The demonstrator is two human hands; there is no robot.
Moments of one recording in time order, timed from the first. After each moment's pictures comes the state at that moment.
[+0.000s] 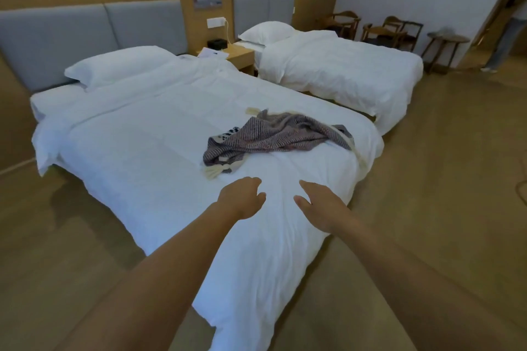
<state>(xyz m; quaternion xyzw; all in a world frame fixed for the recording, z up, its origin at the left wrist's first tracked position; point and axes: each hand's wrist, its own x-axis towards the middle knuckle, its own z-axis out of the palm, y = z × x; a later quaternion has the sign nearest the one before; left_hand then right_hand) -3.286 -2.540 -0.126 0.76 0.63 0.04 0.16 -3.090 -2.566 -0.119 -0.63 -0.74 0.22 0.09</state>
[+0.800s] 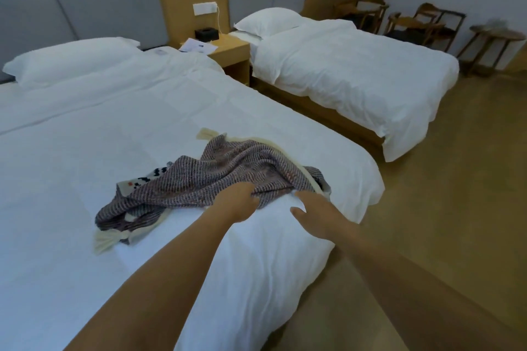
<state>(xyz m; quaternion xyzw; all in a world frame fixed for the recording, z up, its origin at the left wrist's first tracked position) -3.029 -2.134 -0.161 0.70 0.67 0.02 0.23 -2.829 -2.138 -0.164 -0.58 -0.77 0.27 0.02</state>
